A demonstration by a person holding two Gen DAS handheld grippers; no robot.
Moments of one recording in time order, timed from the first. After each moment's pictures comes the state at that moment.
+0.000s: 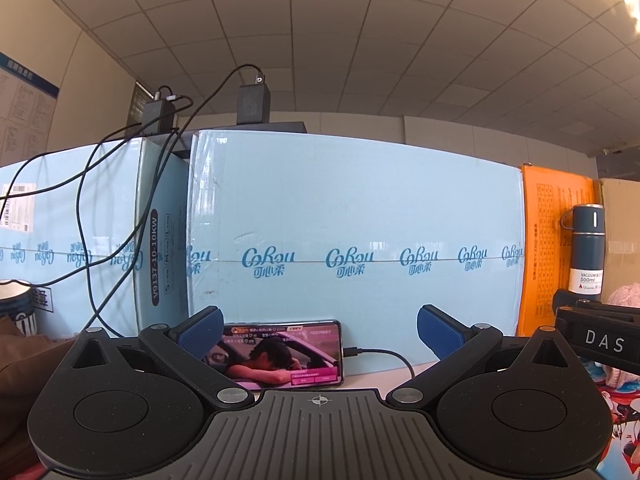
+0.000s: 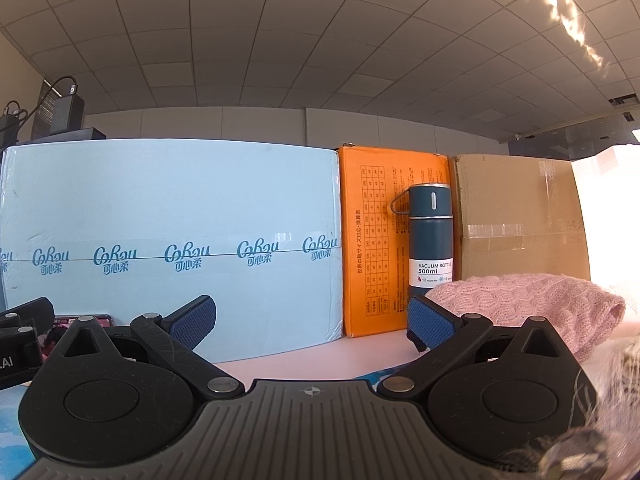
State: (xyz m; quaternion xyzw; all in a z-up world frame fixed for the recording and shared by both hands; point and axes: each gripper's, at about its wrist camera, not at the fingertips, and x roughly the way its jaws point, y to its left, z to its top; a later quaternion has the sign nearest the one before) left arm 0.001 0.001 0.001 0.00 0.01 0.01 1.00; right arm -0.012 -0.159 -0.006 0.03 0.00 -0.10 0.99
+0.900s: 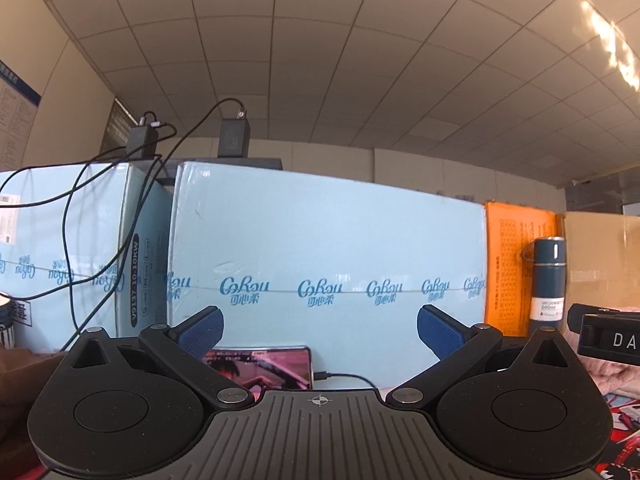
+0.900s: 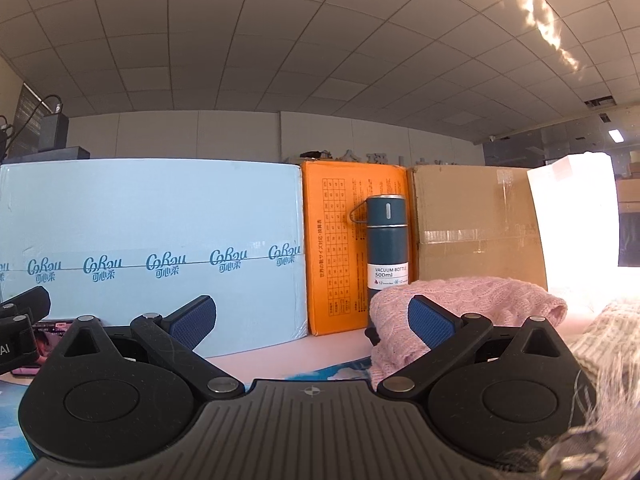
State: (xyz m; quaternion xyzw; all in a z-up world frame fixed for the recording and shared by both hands) left arm -0.028 0.010 0.004 -0.02 -0.06 -0.06 1.00; right arm -0.067 -0.172 0.008 0.04 0.00 -0.14 0.99
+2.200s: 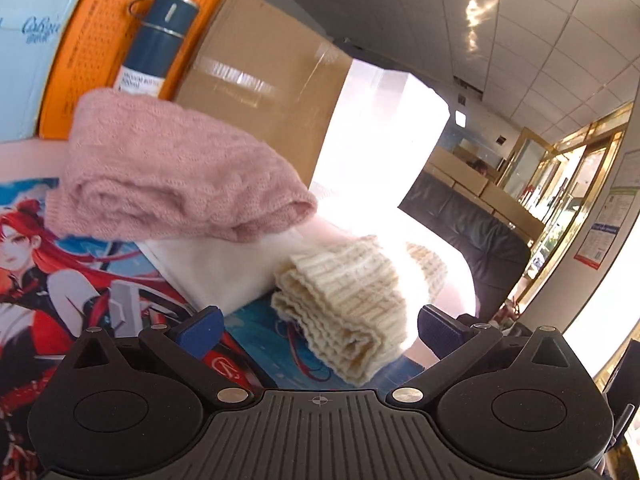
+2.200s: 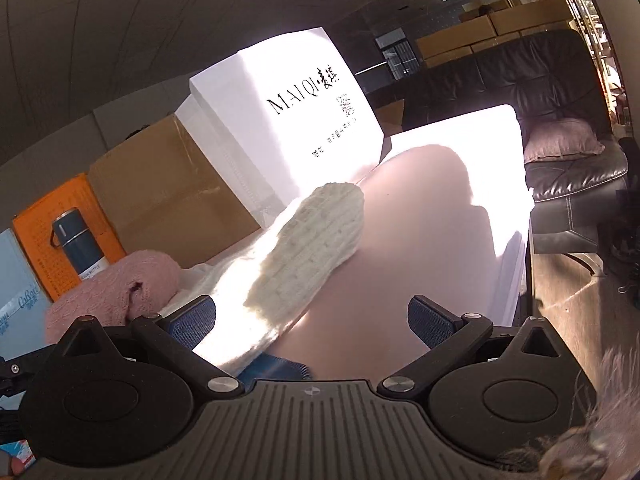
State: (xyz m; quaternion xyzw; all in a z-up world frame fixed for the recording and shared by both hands) left arm 0.010 -0.277 -0.023 -0.11 0.31 -0.50 0.80; right arm -0.223 -0.494 -0.045 0.28 0.07 -0.34 0.90
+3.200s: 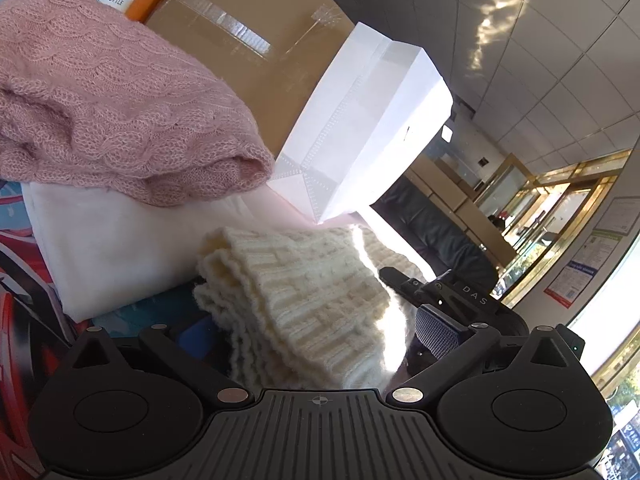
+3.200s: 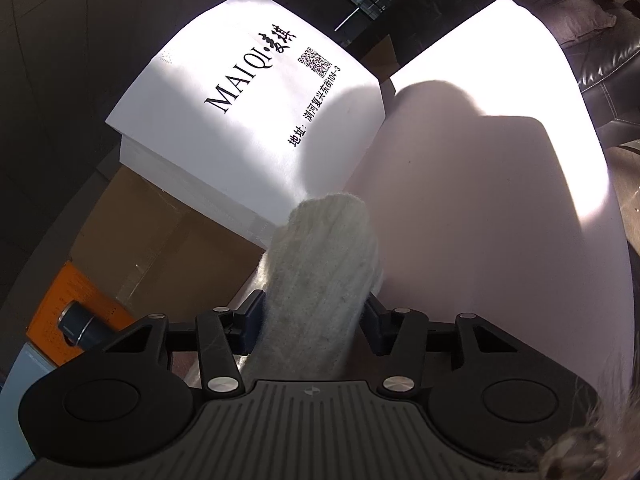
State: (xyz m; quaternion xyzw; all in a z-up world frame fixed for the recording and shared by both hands) left arm 0.017 -0.328 -0.044 -0.19 0.33 -0.52 0.76; right arm -0.165 -0.593 -0.075 0.45 0.04 -0.23 0.86
